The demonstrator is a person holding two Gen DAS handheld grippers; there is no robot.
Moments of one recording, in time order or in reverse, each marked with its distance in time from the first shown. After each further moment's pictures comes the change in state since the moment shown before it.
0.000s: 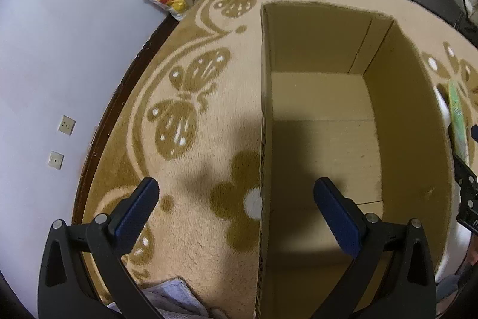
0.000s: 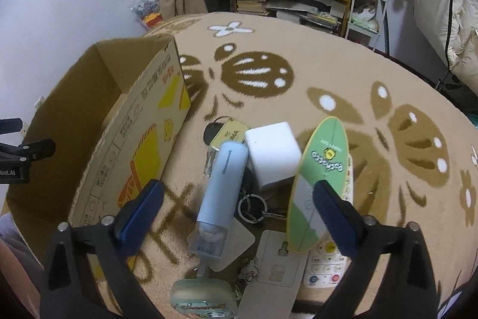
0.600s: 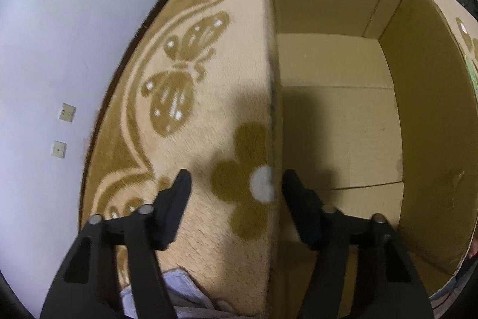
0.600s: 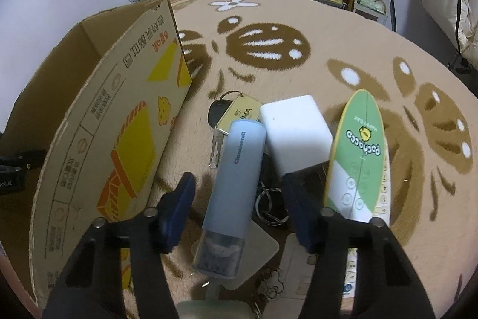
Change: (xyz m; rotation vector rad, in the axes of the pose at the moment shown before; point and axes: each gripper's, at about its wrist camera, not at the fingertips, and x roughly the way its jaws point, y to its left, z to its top) left arm 0.034 0.004 -0.004 0.021 0.134 -0.001; right arm 0.040 0.007 -0.011 0.042 0.064 0.034
